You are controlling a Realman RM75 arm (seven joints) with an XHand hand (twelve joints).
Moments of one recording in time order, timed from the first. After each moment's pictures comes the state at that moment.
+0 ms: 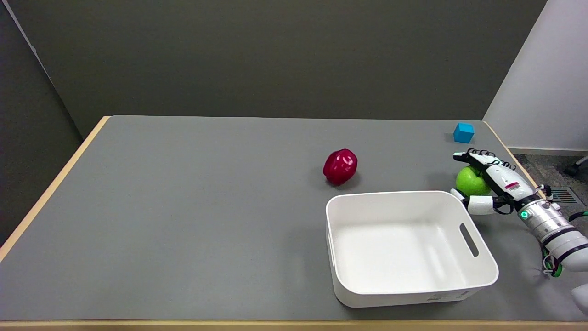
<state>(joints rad) -0.07 -0.80 -1.54 0.50 0.18 1.04 1.10</state>
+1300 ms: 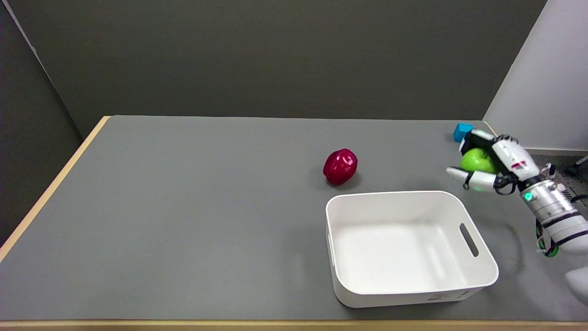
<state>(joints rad) -0.05 -0.80 -1.45 0.58 0.16 1.12 1.09</state>
